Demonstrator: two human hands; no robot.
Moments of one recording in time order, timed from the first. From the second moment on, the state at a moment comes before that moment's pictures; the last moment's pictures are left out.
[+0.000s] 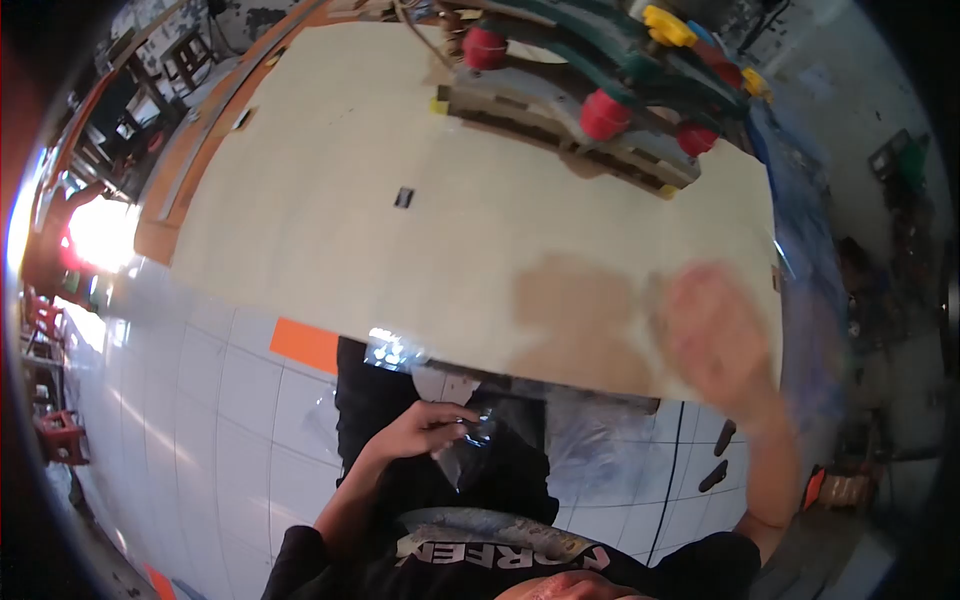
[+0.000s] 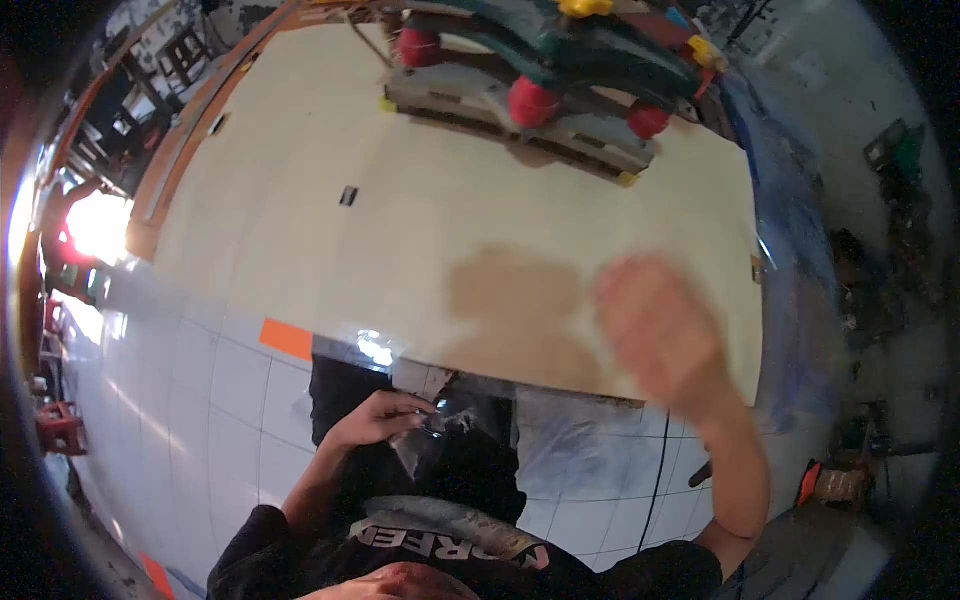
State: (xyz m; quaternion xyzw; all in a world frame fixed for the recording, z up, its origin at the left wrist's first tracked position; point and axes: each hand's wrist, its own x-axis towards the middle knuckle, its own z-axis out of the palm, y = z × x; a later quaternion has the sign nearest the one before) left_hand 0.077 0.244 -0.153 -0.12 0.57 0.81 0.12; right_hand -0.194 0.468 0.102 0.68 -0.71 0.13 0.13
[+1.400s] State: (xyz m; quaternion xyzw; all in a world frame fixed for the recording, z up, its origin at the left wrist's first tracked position) left_hand 0.115 0.192 -0.090 0.18 0.82 0.53 0.14; right_hand -0.228 0.802 0.216 0.19 -0.66 0.65 0.33
